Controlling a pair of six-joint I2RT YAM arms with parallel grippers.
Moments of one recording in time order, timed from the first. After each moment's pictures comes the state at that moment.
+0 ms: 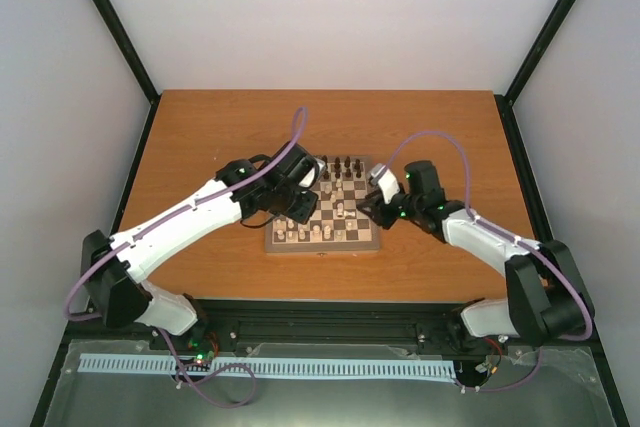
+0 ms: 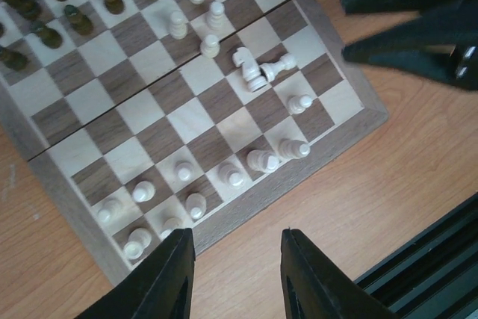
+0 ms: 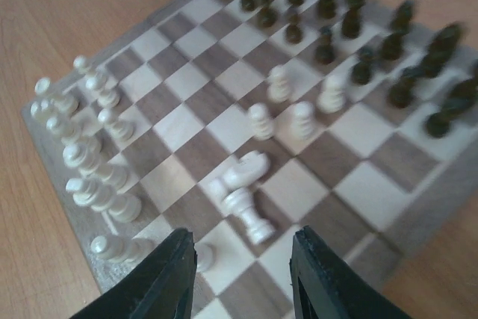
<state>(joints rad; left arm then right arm) -0.84 1.42 1.34 -0.97 -0.06 -0.34 0.43 1.37 0.64 0.00 -0.52 -0.21</state>
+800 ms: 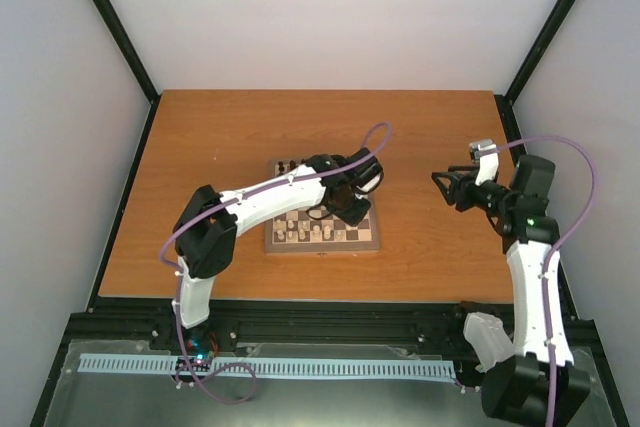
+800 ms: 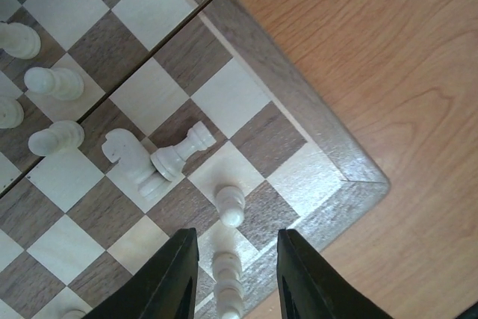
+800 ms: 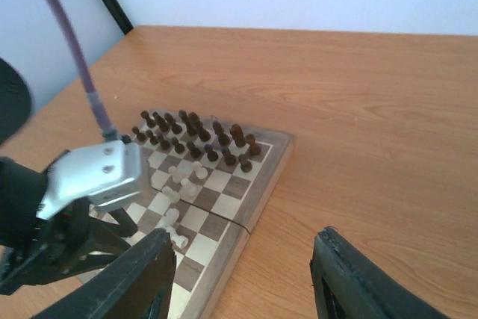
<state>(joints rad) -0.94 1.96 1.66 -0.92 -0.03 -0.28 -0.21 0.94 0.84 -0.50 -0.82 -0.14</state>
